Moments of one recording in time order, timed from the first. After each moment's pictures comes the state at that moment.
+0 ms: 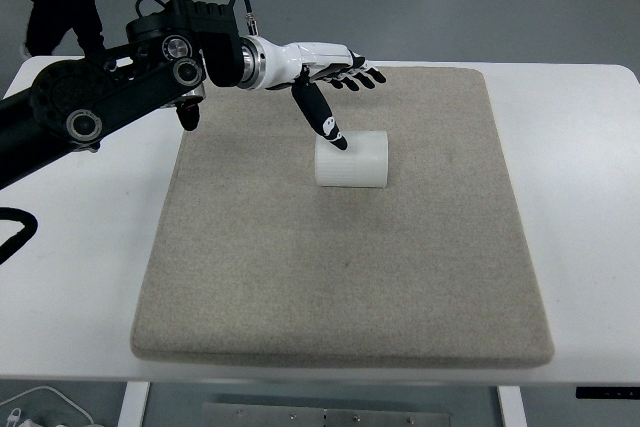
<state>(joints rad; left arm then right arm) -1.21 0.31 -0.45 -1.12 1.04 -0.37 0.33 0.01 0.00 -0.06 0.17 -0.01 -0.01 -0.12</state>
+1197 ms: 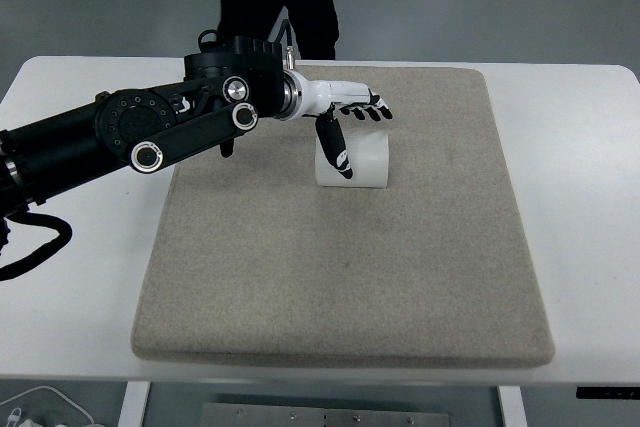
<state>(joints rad) -1.23 0.19 -0.30 -1.05 1.13 -0.32 0.35 0.01 0.00 -0.06 0.17 -0.01 -0.01 -0.12</state>
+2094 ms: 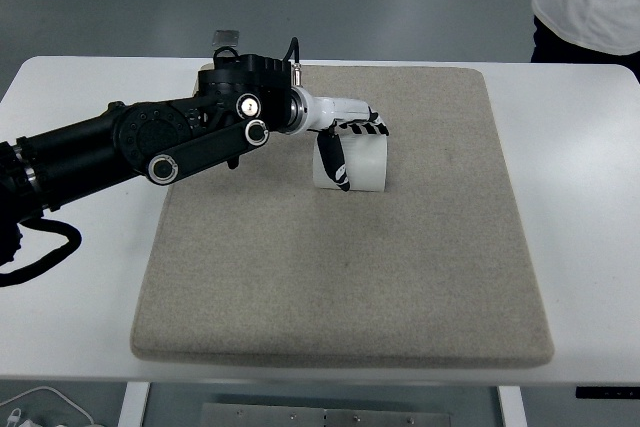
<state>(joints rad) -1.22 0.15 -0.26 -1.01 1.16 -0.32 0.35 0.01 0.00 -0.06 0.17 -0.01 -0.01 -0.12</state>
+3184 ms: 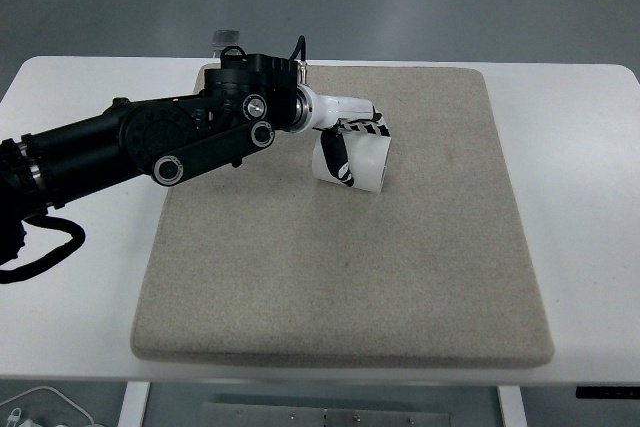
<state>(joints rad) -1.24 0.14 -0.25 -1.00 1.19 -0.32 0.35 0.01 0.00 -0.06 0.17 -0.01 -0.01 -0.12</state>
